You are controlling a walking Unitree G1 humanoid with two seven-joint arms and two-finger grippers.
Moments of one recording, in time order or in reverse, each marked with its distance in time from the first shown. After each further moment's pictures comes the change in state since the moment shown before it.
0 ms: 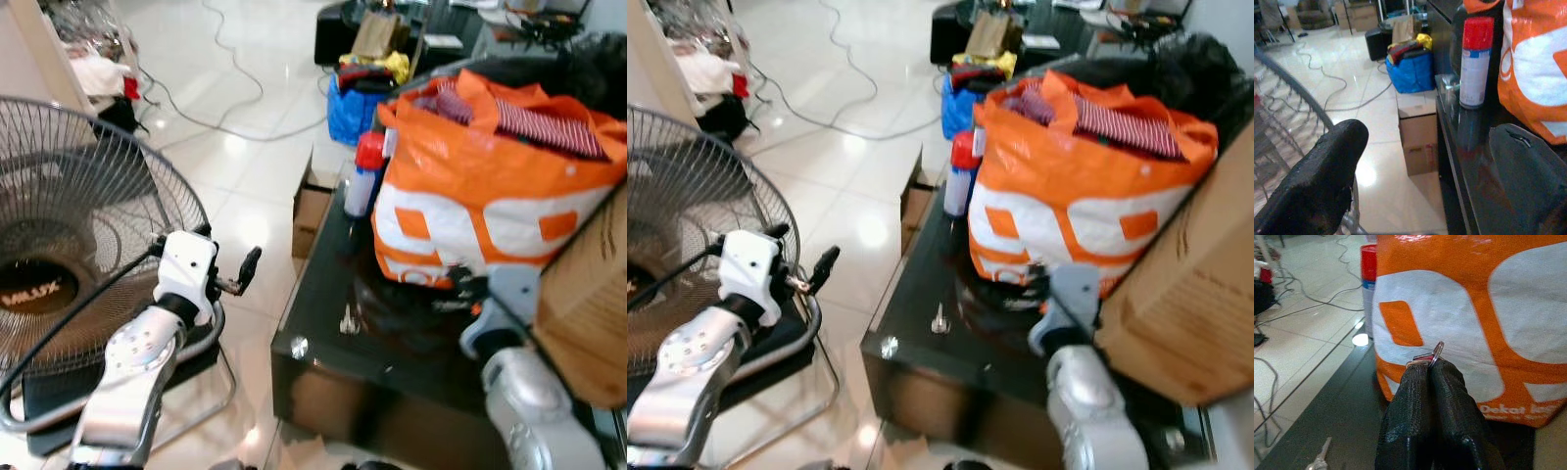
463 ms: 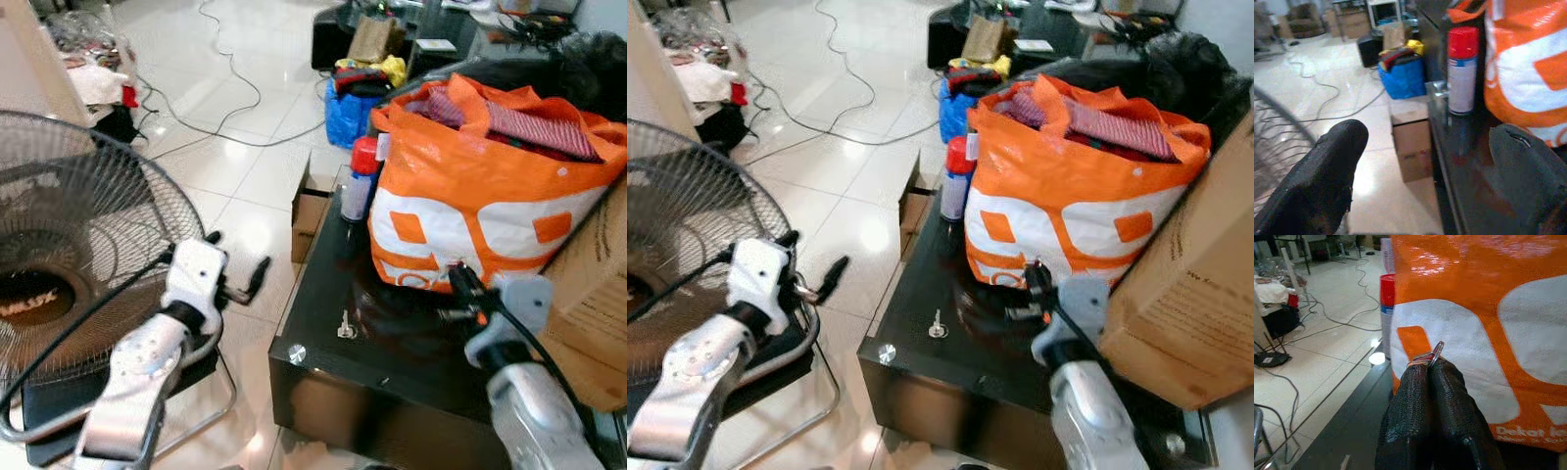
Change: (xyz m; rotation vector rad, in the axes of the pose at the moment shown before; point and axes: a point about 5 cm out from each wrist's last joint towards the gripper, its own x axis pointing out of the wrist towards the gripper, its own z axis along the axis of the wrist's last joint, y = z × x) left arm -0.008 -0.005 0.005 0.017 -0.022 -0.035; right arm -0.012 0.009 0.001 0.038 -0.076 0.079
